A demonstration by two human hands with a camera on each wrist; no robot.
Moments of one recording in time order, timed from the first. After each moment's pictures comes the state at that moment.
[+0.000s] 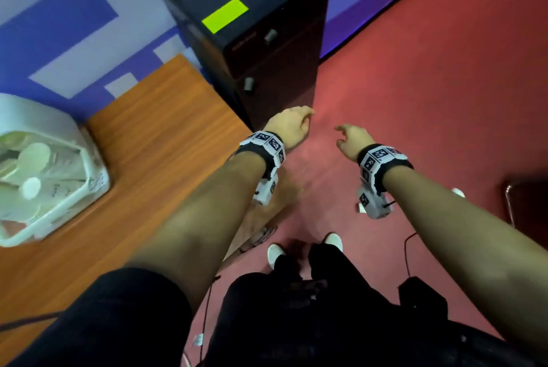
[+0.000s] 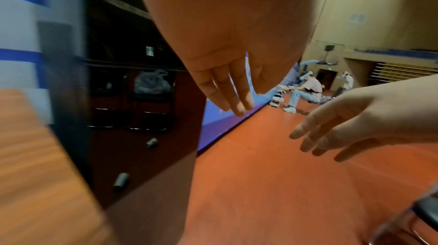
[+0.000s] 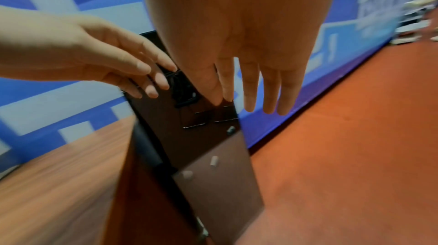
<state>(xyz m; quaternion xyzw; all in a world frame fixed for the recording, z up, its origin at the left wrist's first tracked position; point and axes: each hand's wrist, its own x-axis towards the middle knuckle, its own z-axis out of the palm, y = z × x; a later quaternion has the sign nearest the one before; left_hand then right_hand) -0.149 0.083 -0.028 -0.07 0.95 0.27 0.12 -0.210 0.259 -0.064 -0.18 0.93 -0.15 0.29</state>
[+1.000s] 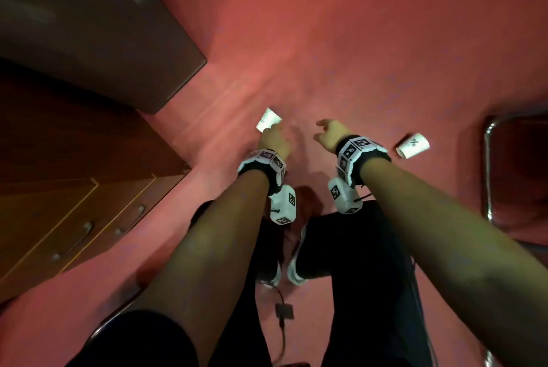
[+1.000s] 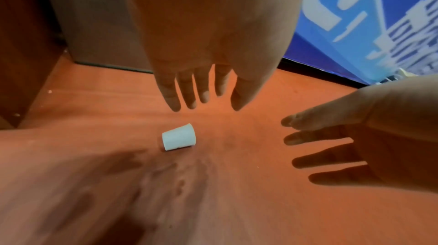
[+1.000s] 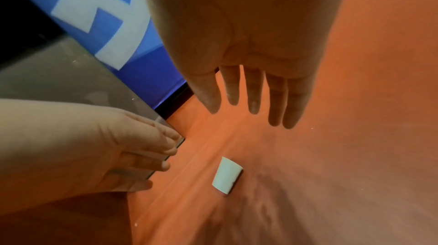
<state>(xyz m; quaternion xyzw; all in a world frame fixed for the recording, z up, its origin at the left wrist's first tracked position) -0.283 0.444 -0.524 -0.36 0.81 0.38 0.27 -0.358 0.570 -0.502 -0.03 0.87 -0.18 0.45</state>
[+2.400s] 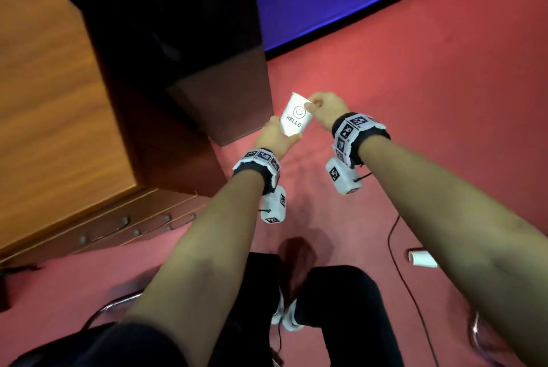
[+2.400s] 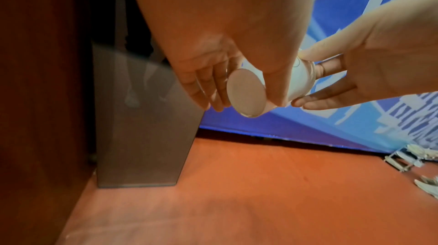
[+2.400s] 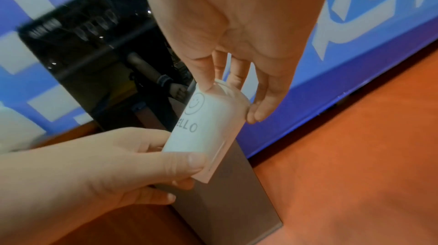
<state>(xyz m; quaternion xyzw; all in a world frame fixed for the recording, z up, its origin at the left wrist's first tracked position) -0.297 0.278 -0.292 -0.41 0.80 0.43 0.05 -0.420 0.361 -0.232 -0.30 0.86 -0.27 0.32</state>
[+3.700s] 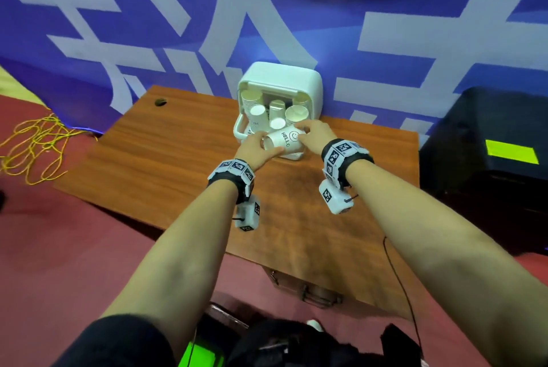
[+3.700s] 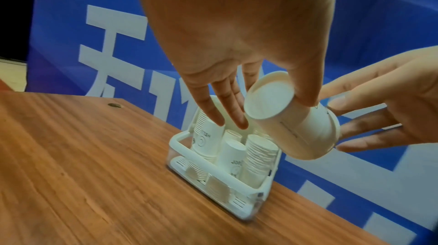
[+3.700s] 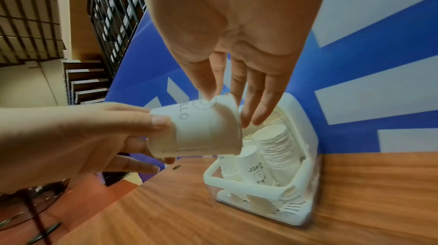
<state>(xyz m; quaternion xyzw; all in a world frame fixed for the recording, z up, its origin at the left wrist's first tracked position) 0.245 -0.119 0.071 -0.62 0.67 0.34 -0.21 0.067 -0.117 0.100 -0.63 0.66 -0.22 0.33</state>
